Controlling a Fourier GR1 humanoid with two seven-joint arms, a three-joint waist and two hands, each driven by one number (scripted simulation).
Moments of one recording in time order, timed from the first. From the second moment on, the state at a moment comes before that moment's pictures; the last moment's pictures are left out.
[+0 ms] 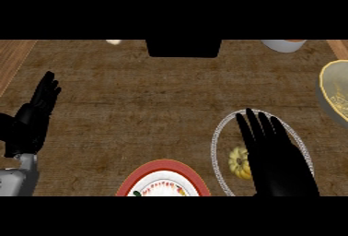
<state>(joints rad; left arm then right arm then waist) -0.14 0.41 -0.03 -1.55 0.13 0.20 0.12 -0.22 -0.37 0.61 -2.14 0.99 0.59 0.97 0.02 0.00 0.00</state>
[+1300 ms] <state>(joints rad) -0.12 0.37 0.01 -1.54 0.10 0.17 0.10 -0.32 -0.12 0.51 -1.76 1.16 0.92 0.93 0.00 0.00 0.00</state>
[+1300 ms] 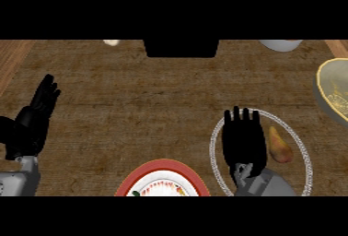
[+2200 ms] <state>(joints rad) -0.13 0.34 0.08 -1.56 0.05 0.10 0.13 -0.14 -0.11 0.52 -1.69 1.32 0.81 0.89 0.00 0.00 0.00</state>
